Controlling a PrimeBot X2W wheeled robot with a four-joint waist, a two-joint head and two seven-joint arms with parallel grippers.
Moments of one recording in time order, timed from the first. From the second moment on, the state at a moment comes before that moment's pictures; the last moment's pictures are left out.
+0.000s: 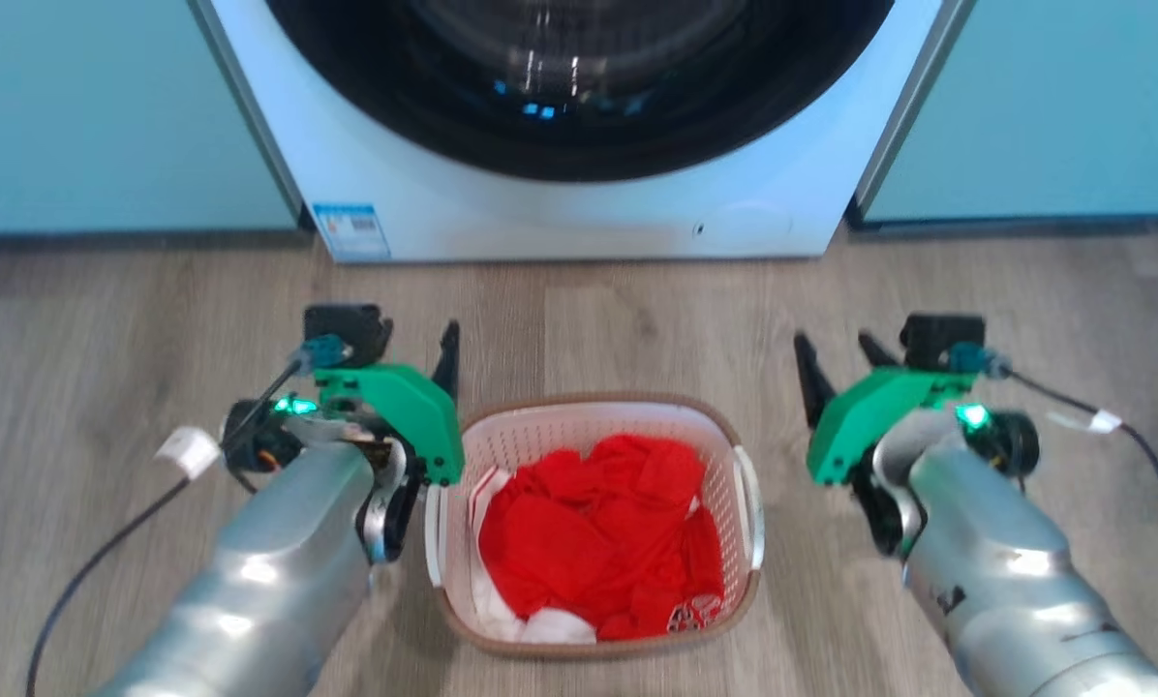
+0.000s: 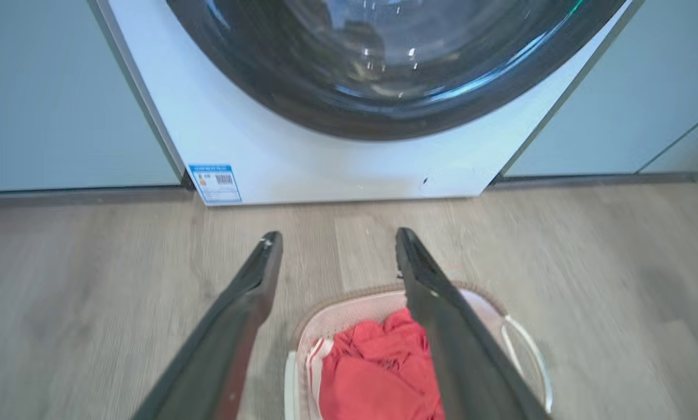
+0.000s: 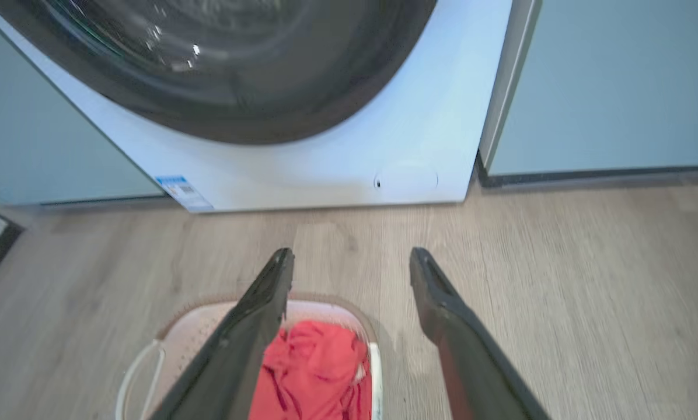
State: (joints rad) left arm -0.70 0.11 -0.95 0.96 -0.94 0.10 -0.25; right arm -0.63 -0.07 0.46 1.04 0.61 0.12 -0.25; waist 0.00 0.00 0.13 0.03
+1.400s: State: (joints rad) left arm 0.02 0.05 -0.31 0.16 -0.18 0.08 -0.26; right arm -0.02 -0.06 0.09 0.17 0.23 0.12 -0.25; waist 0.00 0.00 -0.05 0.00
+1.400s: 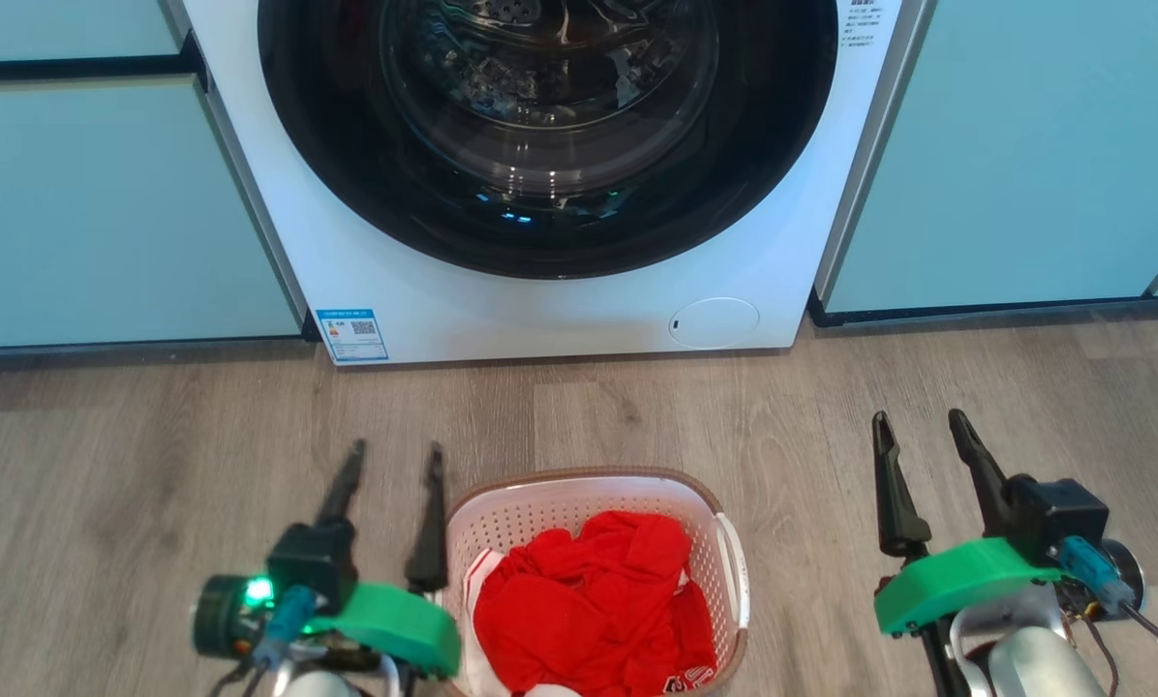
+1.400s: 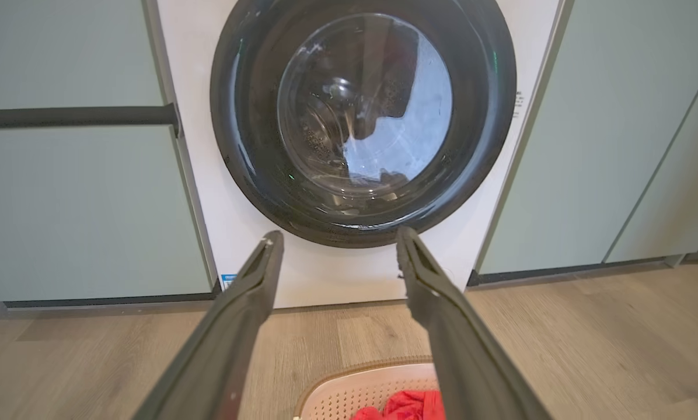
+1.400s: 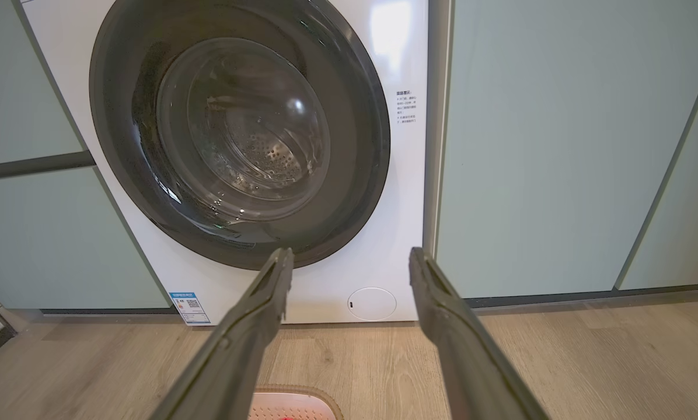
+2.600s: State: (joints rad) left arm 0.02 0.05 -0.31 0.16 -0.23 0.07 -0.26; right arm -0.02 -0.05 0.10 0.16 0.25 0.12 -0.25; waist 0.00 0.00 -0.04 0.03
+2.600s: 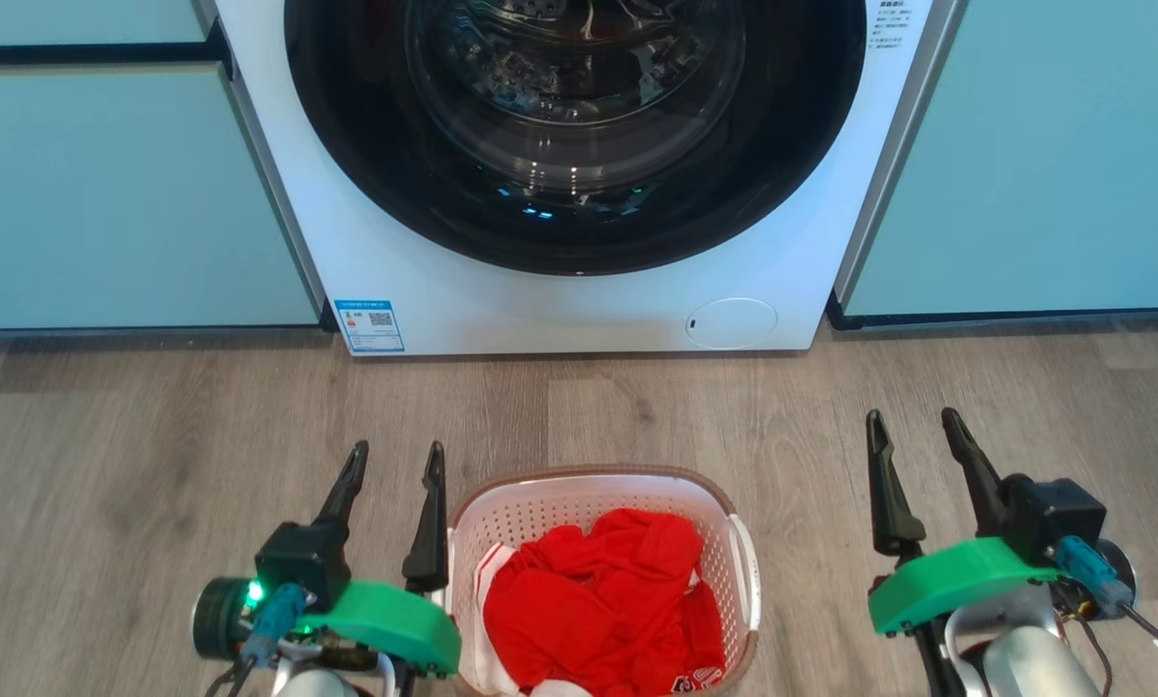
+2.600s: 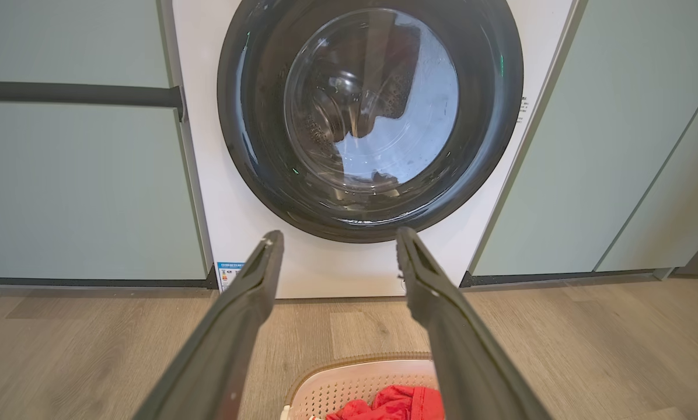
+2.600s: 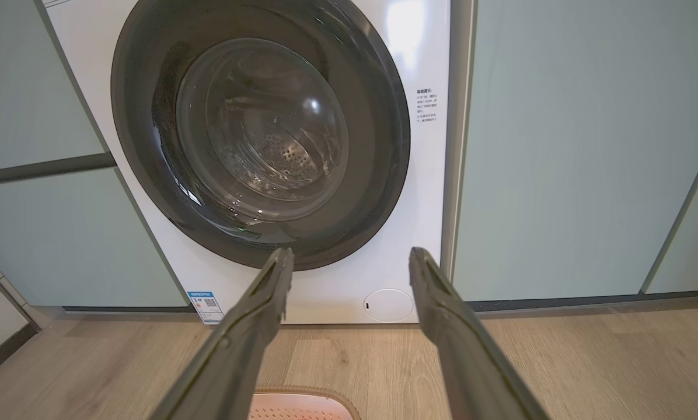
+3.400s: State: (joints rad) left arm 0.02 0.05 -0.31 0.17 -0.25 0.08 -0.26; right arm -0.02 -0.05 0.12 0.18 0.25 0.12 -0.25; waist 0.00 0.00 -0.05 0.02
